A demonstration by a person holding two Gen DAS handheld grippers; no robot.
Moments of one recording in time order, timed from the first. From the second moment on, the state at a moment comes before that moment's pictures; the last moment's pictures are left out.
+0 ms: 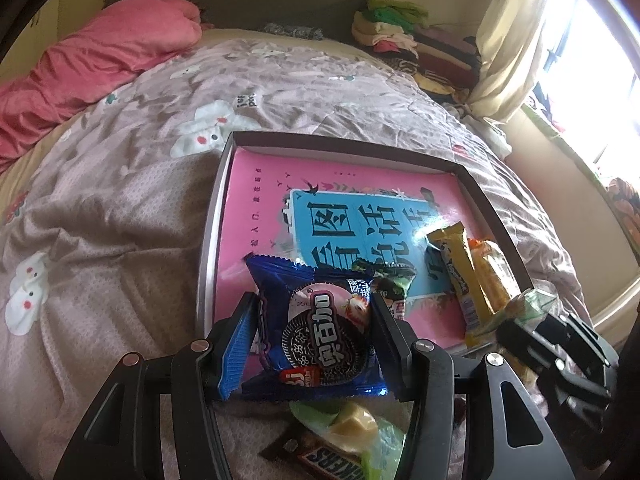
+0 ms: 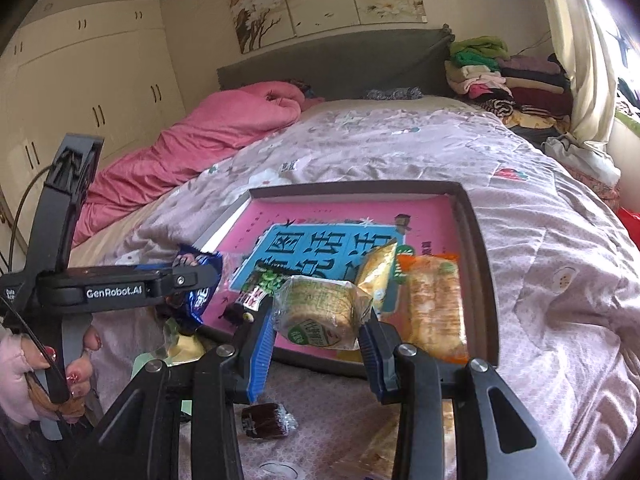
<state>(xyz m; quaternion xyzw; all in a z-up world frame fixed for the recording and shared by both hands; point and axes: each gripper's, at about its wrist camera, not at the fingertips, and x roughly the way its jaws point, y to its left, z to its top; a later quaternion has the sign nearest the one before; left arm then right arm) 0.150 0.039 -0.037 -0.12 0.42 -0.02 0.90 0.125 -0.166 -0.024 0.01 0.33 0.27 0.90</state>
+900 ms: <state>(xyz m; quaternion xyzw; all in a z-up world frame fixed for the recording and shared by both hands) 0.162 0.023 -0.046 -0.10 0.42 -0.04 0.90 0.134 -0.143 -0.045 -0.04 0.35 0.26 0.90</state>
